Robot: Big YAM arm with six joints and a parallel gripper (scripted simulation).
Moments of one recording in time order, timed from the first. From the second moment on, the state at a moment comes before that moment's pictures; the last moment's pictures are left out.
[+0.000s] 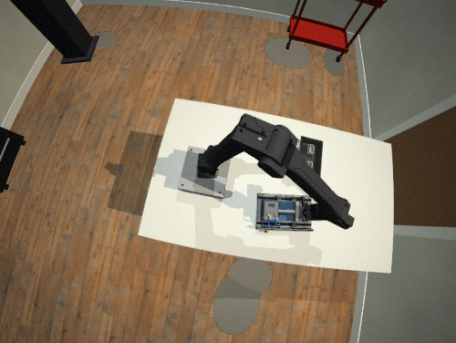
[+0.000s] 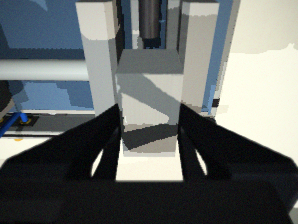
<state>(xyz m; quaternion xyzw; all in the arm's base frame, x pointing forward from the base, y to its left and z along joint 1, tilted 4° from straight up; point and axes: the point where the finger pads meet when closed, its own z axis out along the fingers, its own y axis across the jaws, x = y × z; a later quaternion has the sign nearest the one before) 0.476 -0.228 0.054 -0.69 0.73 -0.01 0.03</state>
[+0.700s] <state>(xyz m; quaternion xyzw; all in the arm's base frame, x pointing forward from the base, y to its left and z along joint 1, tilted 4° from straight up) 0.477 -0.227 0.046 -0.69 0.73 -0.01 0.03</state>
